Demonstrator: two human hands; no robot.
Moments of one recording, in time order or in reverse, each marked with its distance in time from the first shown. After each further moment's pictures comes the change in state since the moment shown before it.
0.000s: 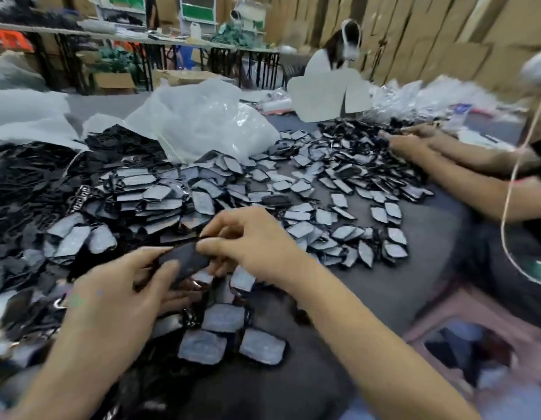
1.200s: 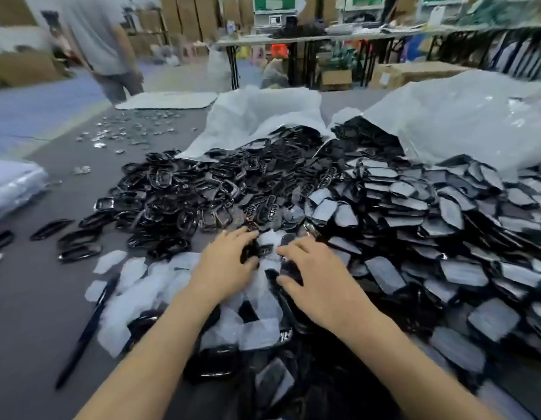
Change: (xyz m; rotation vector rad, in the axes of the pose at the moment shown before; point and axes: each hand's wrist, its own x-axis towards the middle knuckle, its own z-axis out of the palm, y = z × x) left_hand -0.024 -0.062 -0.161 1.017 0.152 -0.337; right_hand 0.031 0.003 0.177 -0.693 -0.321 -0.404
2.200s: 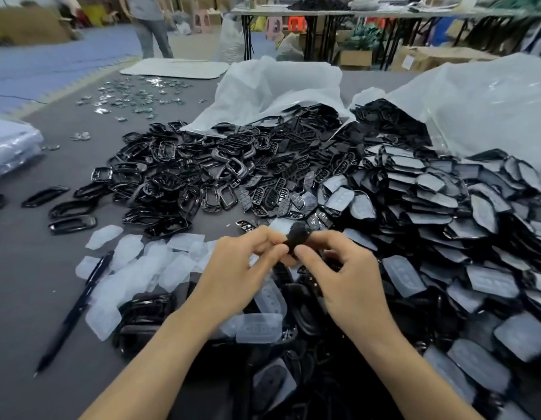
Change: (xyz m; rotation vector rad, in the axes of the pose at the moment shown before) left_hand -0.040 0.025 0.003 -0.608 0.217 0.257; right_hand -0.008 0.009 0.012 0.678 0.379 0.094
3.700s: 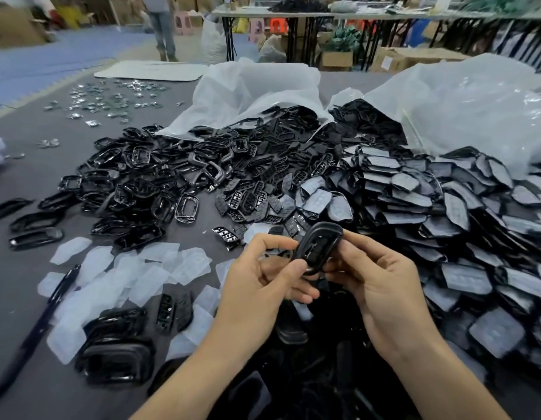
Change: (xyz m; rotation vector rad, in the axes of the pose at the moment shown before) left_hand -0.004 0.033 0.049 -0.826 0.090 -0.256; right_hand -0.001 0.001 -0.042 0.661 0.102 0.342
